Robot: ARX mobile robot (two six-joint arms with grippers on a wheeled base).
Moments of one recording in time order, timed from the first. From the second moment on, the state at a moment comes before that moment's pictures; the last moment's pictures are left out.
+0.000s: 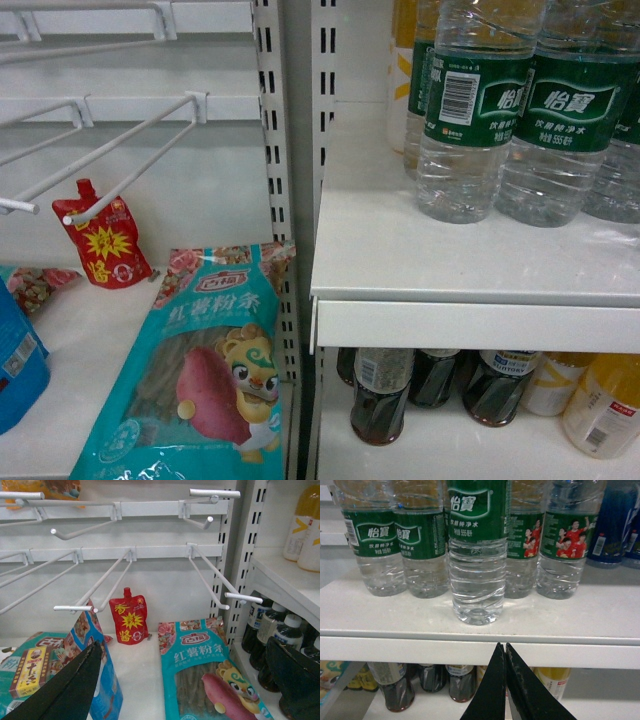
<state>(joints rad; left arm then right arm) 0.00 0.01 0.01 0.00 0.00 0.00 0.00 0.10 0.01 0.06 0.00 -0.01</state>
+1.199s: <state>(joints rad) 0.00 0.01 0.01 0.00 0.00 0.00 0.00 0.00 0.01 0.00 0.00 -0.01</state>
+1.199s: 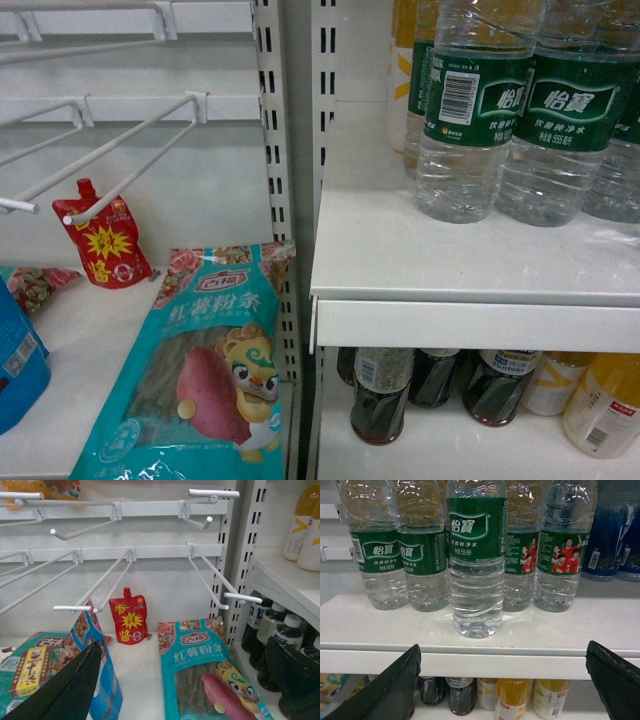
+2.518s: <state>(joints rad) 0.00 0.01 0.01 -0.01 0.00 0.00 0.00 0.00 0.01 -0.01 0.00 -0.01</state>
